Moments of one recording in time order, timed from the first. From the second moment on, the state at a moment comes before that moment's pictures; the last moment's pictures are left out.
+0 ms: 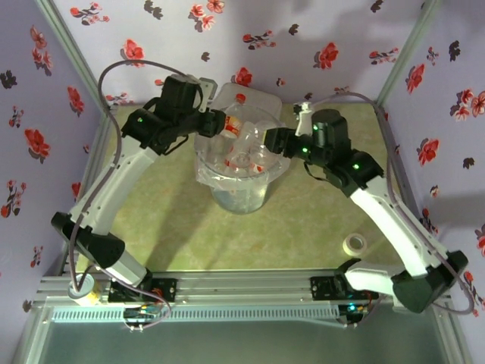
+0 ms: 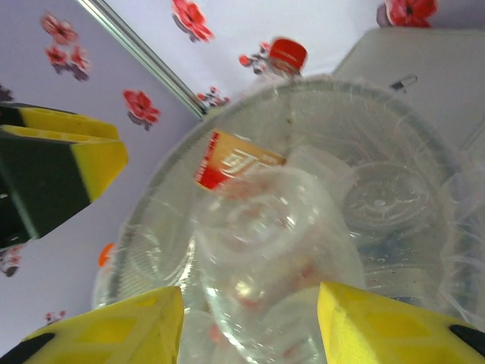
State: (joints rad) left arm -0.60 1.58 1.87 -0.93 -0.05 -0.18; right arm 0.58 1.23 1.35 -0.54 -0.21 0.54
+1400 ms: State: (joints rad) left arm -0.16 1.16 1.06 -0.51 -0.19 -0.23; right arm 0.16 1.12 0.98 -0.57 0.20 0.43
